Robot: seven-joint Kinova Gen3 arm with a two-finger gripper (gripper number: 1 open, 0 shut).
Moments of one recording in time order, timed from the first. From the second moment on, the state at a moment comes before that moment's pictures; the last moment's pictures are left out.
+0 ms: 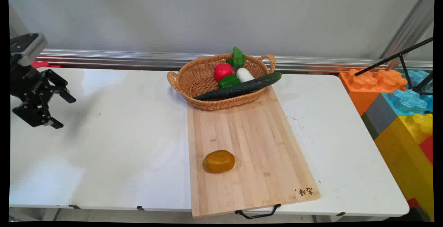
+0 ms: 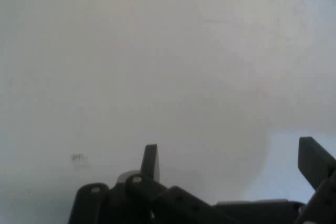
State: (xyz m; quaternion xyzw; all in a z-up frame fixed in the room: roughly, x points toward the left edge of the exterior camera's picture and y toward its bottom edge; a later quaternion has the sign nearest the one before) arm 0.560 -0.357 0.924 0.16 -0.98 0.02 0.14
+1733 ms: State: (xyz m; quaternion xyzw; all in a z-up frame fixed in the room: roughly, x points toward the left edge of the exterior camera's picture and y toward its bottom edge) arm 0.252 -0.369 0.841 0.21 -0.94 0.00 0.25
